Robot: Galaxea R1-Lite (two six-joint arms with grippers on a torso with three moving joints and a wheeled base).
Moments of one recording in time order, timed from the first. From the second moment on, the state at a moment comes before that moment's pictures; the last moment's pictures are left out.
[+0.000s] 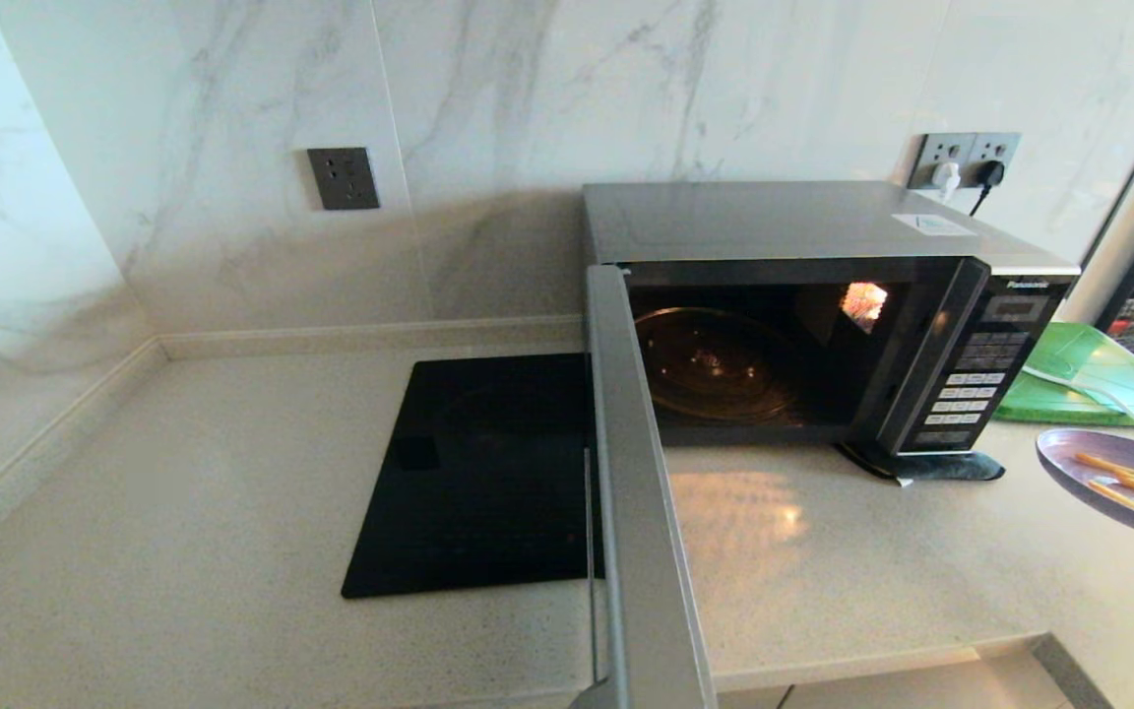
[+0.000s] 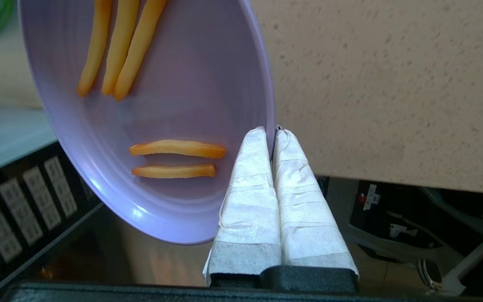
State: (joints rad) left arm 0.00 0.00 0.00 -0.01 0.03 -0.07; right arm -0.65 1.75 -1.35 0.74 0.04 1.02
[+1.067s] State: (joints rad) left arm 0.00 0.00 0.00 -0.01 0.03 -0.07; right arm -0.48 1.57 -1.26 0.74 0.12 0.96
